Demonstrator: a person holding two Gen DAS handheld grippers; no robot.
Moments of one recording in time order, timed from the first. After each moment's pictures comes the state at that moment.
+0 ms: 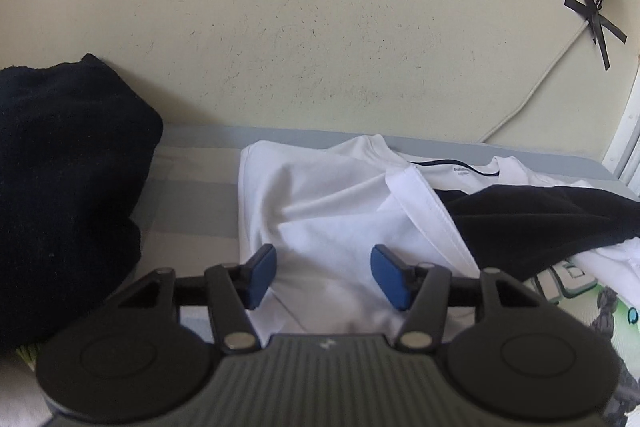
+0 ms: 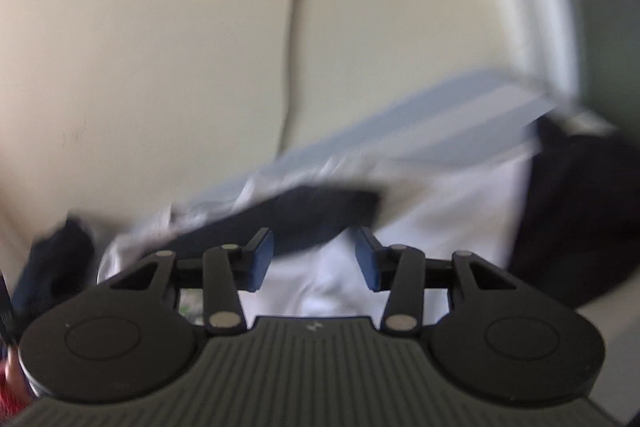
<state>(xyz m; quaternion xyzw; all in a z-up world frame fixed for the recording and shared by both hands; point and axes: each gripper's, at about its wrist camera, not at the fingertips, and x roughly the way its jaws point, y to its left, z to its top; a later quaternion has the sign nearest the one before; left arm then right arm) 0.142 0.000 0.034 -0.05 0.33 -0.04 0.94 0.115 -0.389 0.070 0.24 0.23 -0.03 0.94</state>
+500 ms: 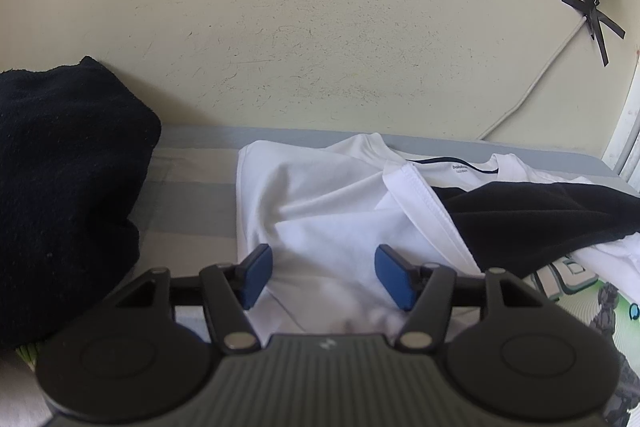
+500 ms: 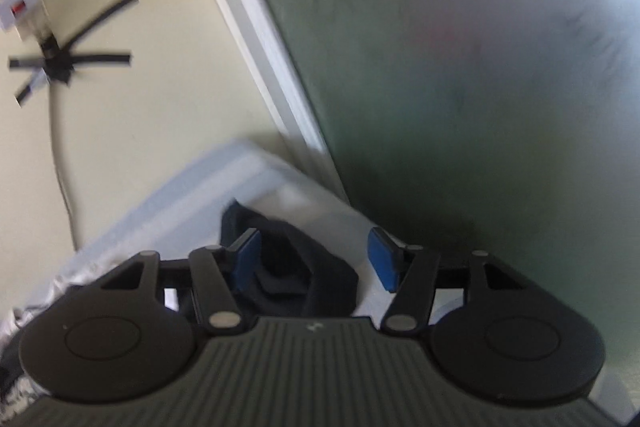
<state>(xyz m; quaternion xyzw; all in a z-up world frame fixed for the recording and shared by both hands) 0.139 -0.004 0.032 -0.04 0.33 -0.04 0.94 0.091 -0.521 0.038 0.26 0.25 -0.26 0.90</state>
